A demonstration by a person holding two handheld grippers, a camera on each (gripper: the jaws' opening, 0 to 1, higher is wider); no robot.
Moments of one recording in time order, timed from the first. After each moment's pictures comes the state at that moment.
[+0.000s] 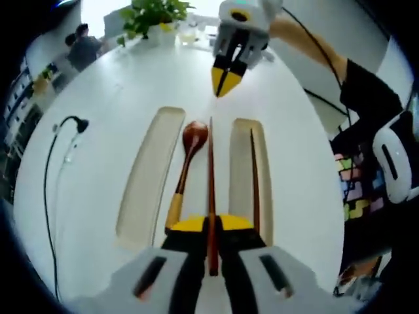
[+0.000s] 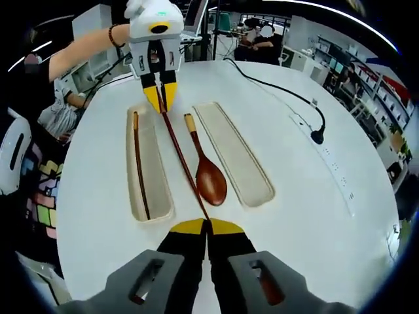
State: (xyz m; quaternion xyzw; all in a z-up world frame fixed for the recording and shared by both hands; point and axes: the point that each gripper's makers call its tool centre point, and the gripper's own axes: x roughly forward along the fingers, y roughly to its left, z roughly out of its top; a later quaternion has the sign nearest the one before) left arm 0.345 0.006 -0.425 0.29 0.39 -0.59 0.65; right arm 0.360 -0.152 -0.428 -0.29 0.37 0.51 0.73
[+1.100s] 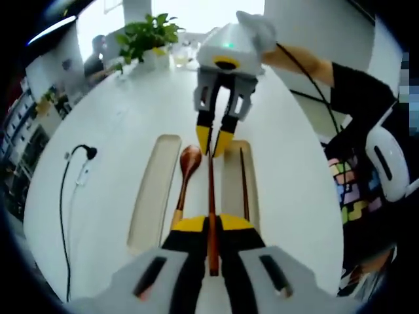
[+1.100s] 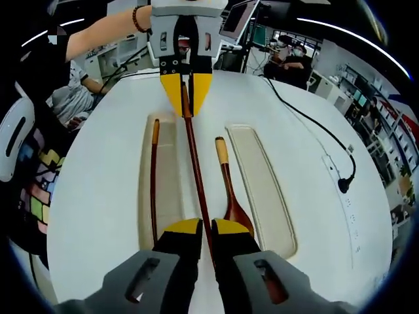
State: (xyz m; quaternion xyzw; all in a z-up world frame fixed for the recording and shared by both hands) left arm 0.339 0.004 -0.390 0.29 0.34 -0.60 0.67; right arm 0.353 -0.088 -0.433 -0.33 0.31 0.57 0.69
